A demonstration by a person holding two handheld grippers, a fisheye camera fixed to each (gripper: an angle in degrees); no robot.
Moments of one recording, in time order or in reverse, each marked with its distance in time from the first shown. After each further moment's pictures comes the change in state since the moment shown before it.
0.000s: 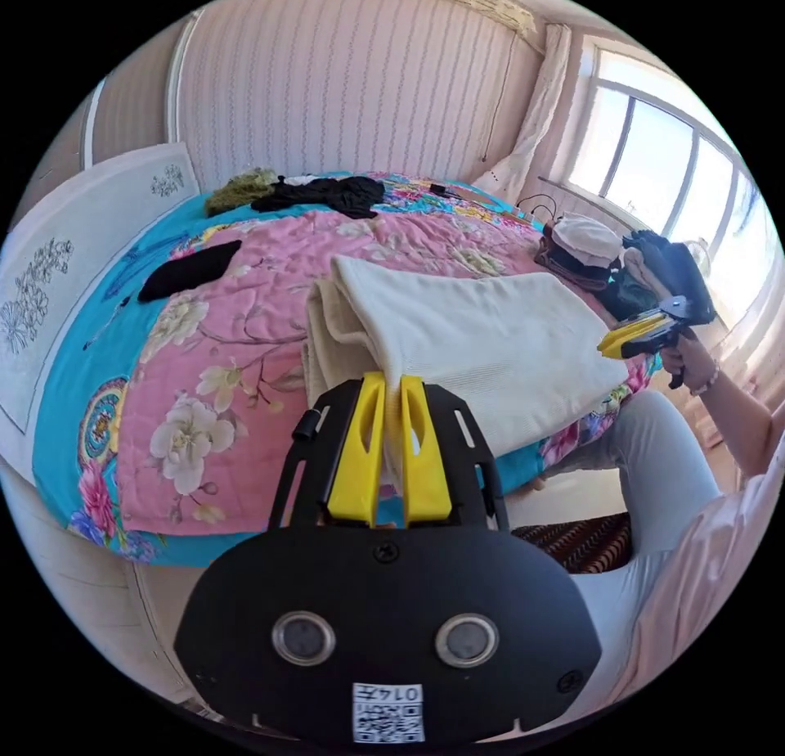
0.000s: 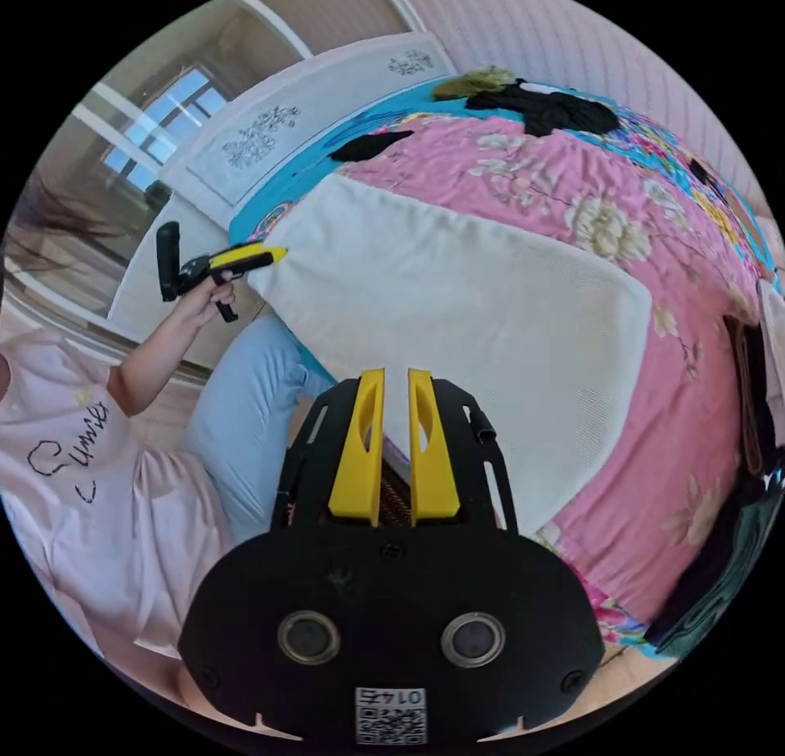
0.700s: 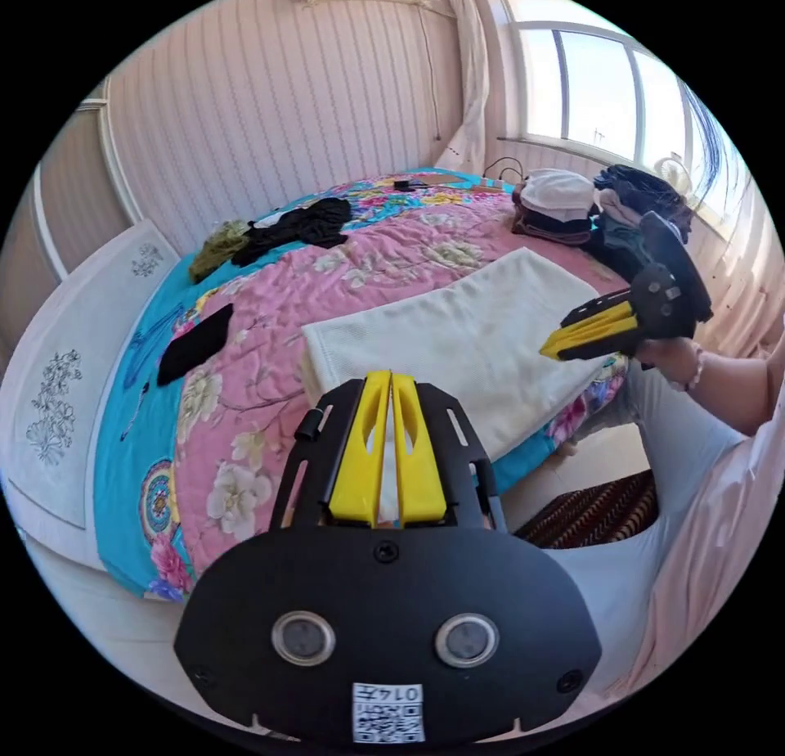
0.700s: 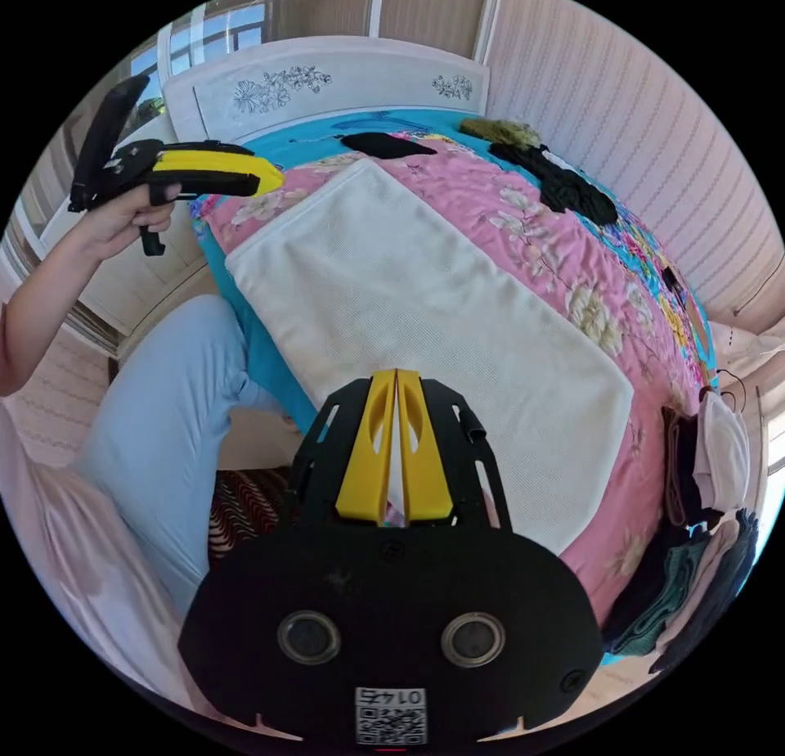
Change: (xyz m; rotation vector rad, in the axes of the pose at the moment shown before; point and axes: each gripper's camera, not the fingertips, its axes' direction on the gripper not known) left arm 0.120 -0.056 0.059 -0.017 -0.109 0.258; right arm -0.102 0.022 0.042 0.047 0.377 -0.204
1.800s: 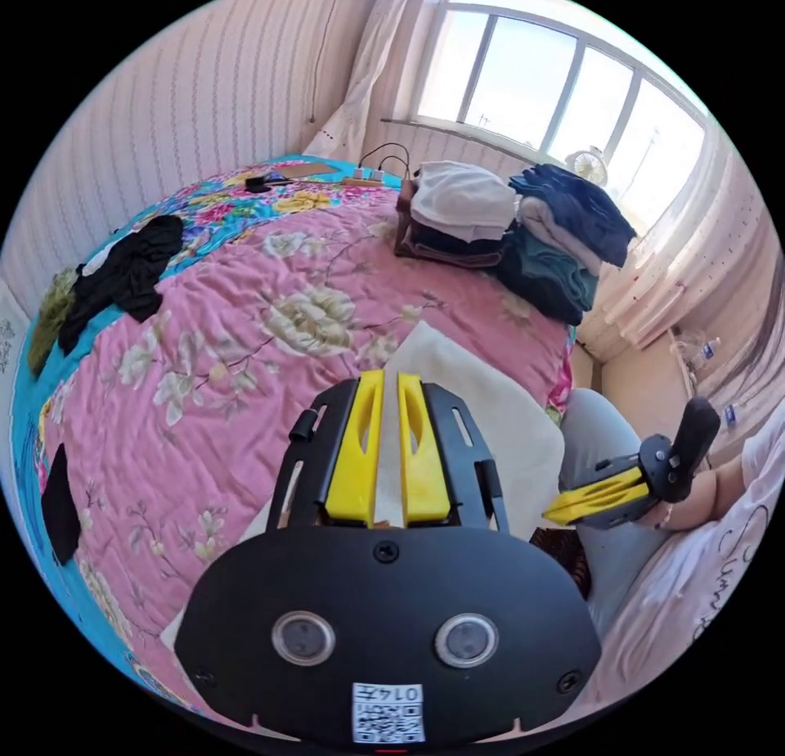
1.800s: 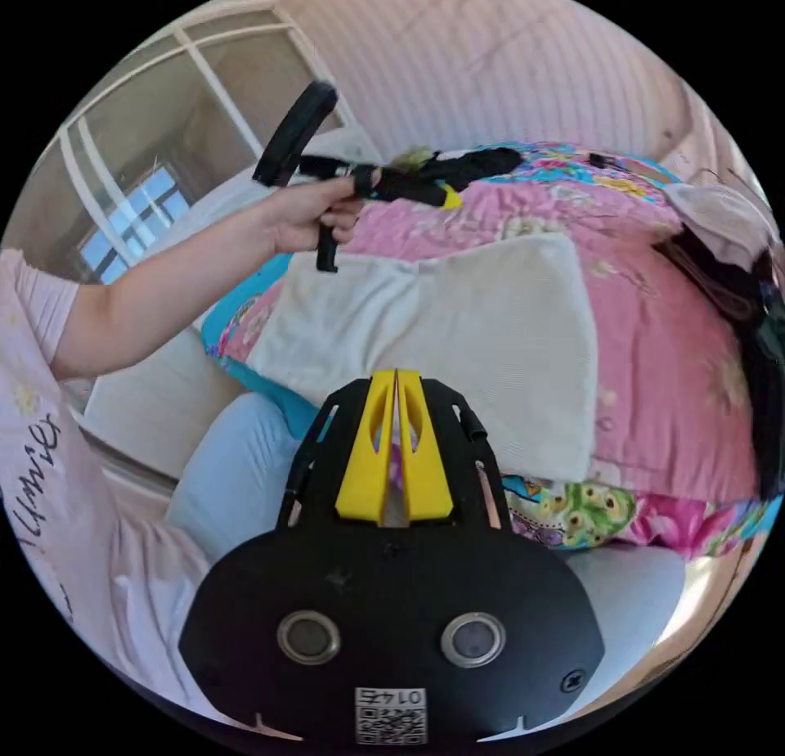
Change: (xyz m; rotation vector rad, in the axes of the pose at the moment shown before) left arm 0.153 -0.260 0.242 -0.059 0.455 0.189; right arm 0.138 0.216 -0.057 0.280 -0.236 0.473
